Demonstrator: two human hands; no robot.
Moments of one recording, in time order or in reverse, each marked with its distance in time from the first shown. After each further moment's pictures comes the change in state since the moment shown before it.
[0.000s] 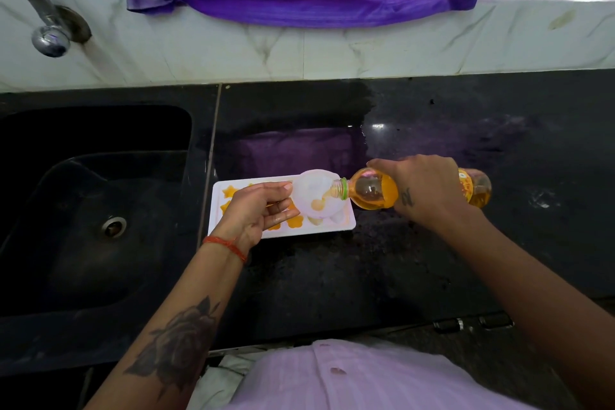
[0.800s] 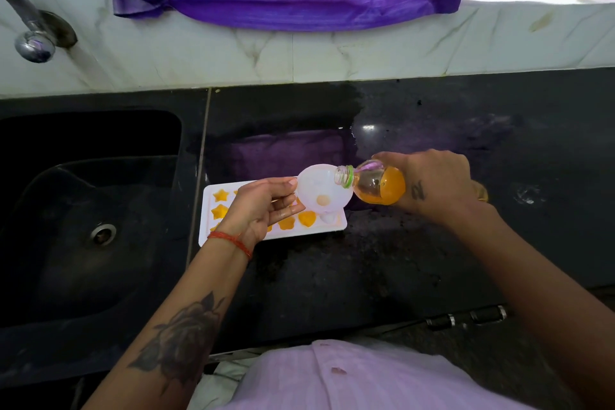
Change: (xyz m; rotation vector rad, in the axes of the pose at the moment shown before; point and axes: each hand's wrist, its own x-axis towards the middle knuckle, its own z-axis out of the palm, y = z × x) left_hand -0.008 0.005 0.023 0.002 -0.043 0.026; right_hand -0.008 0.017 -0.006 0.085 0.023 0.088
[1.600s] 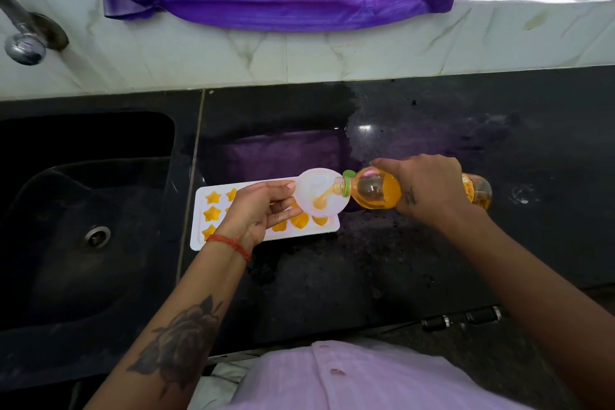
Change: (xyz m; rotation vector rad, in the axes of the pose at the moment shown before) left_hand 0.004 -0.005 0.009 0.013 0.008 -0.035; right_hand -0.002 0.009 0.007 -0.081 -0.044 -0.026
